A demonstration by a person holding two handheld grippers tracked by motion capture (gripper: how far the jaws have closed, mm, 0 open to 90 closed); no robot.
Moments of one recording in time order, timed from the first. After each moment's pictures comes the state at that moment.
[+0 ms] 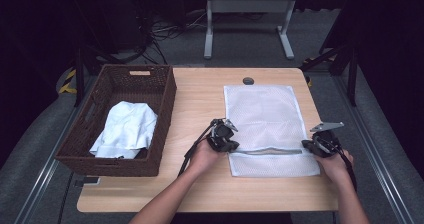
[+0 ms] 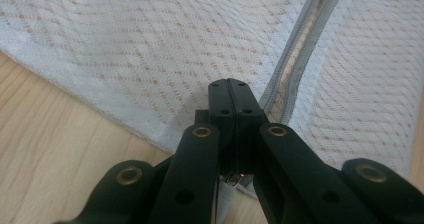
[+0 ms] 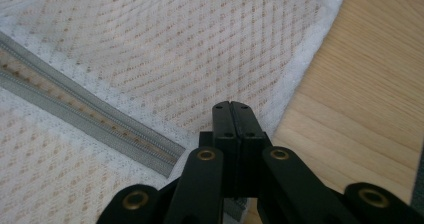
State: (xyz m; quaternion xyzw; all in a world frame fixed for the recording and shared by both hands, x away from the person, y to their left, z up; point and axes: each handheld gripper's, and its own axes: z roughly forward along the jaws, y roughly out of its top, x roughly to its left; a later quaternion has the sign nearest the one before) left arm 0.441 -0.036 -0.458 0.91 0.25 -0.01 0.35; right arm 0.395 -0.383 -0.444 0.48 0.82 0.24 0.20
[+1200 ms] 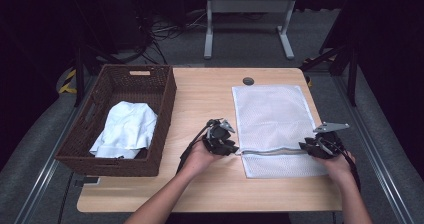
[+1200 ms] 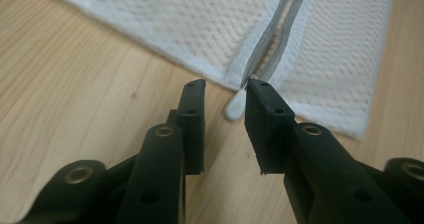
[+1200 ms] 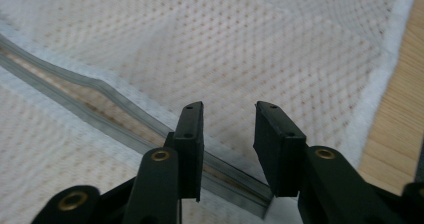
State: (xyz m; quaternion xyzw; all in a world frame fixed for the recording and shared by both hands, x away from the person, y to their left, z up) left arm 0.425 -0.010 -0.438 0.91 0.24 0.00 0.35; right arm 0.386 -0.381 -0.434 0.46 0.82 0.28 0.20
